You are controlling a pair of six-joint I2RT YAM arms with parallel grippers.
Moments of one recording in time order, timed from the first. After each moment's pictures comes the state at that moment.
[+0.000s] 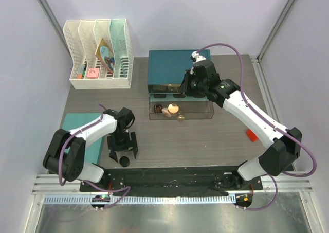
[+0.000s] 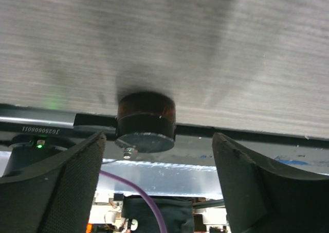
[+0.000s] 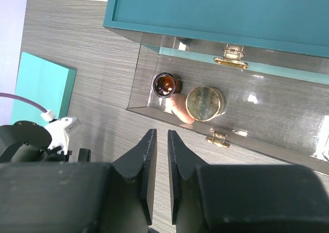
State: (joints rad) left arm -0.45 1.41 0.77 -1.06 0.12 -0.69; right arm 0.58 1.47 1.42 -0.55 -0.01 0.52
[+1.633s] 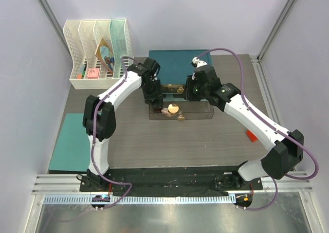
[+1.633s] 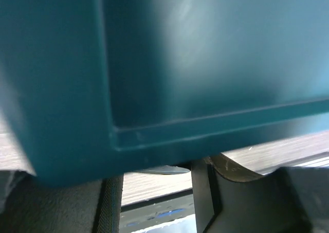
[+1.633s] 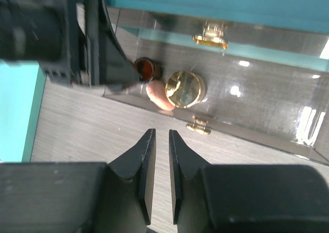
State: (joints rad) left arm -0.50 2.04 1.81 -1.00 0.16 -0.63; right arm 0.58 1.43 1.34 -0.57 0.02 0.48
